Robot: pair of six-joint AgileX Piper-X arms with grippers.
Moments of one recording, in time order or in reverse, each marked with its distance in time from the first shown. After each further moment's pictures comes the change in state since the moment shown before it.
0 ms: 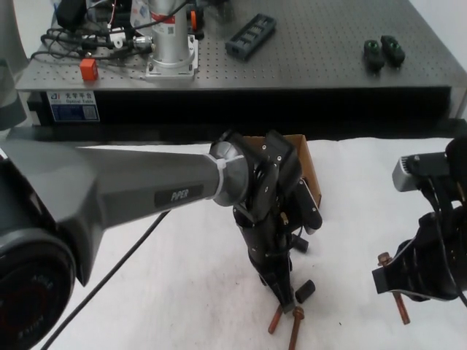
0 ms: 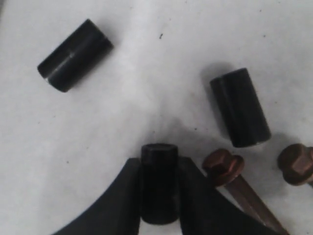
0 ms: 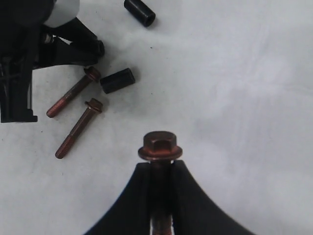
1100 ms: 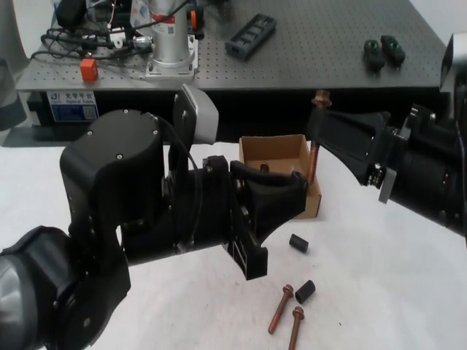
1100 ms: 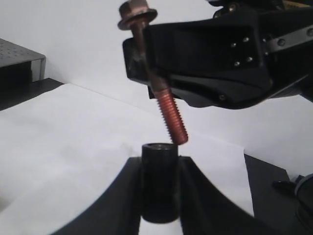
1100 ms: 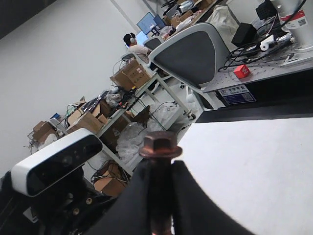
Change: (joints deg) left arm 3.9 -44.5 49.6 -70.3 29.4 -43.5; right arm 8.0 -4.8 12.0 -70.1 -23.0 34.0
